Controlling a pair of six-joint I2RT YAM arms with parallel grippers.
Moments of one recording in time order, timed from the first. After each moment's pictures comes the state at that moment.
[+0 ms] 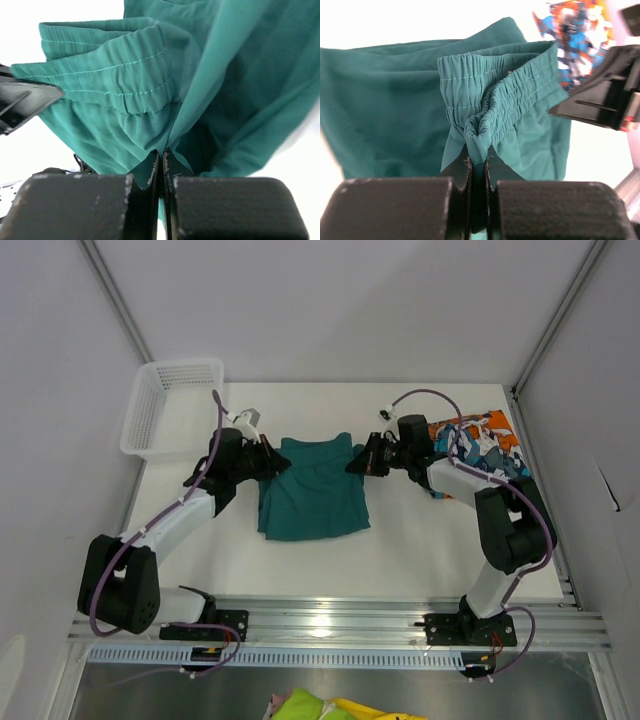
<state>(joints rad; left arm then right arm) -0.31 1.32 0.81 0.06 0.32 -0.52 0.38 1.73 1.04 0.11 -0.63 0.64</state>
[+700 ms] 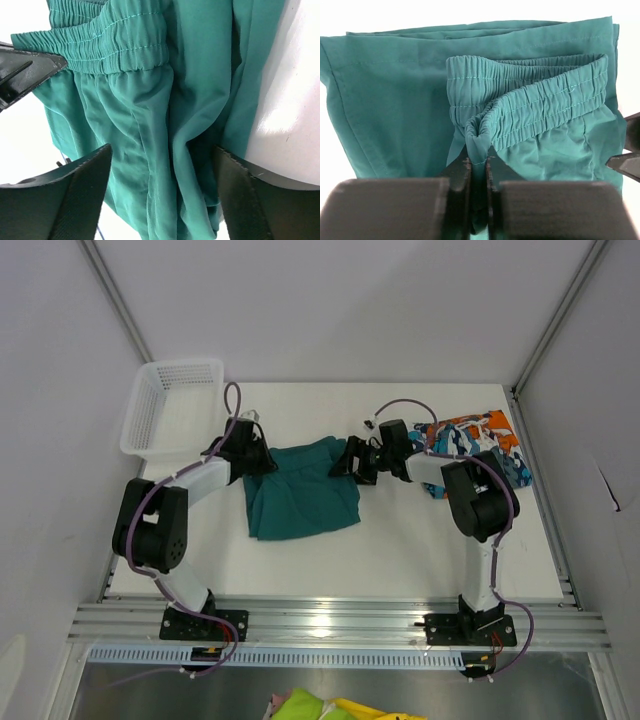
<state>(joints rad) -0.24 1.69 1.02 -0.12 0.12 -0.49 0.40 2.05 1.22 0.11 -0.64 0.64</state>
